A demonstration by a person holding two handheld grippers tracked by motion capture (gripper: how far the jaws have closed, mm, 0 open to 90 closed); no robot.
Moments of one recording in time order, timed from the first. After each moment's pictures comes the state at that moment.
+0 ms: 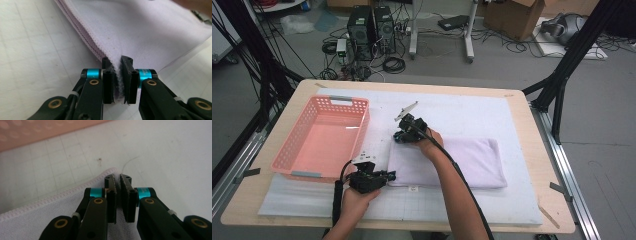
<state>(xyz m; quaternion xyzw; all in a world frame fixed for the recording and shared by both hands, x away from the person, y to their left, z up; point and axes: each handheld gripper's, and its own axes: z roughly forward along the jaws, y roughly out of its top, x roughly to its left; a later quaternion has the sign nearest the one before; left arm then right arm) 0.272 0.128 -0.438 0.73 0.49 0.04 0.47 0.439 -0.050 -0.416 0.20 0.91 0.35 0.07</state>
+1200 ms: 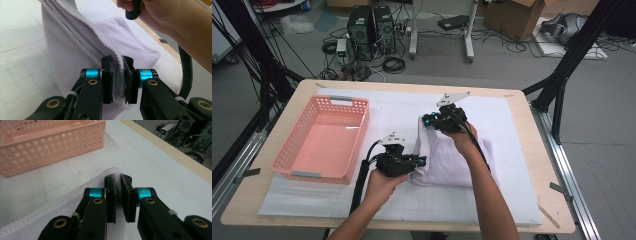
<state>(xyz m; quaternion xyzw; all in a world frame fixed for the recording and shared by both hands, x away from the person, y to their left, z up) 0.296 0.044 -0.381 0.76 0.40 0.01 0.52 0.421 -0.159 -0.357 0.24 0.84 0.46 0.13</state>
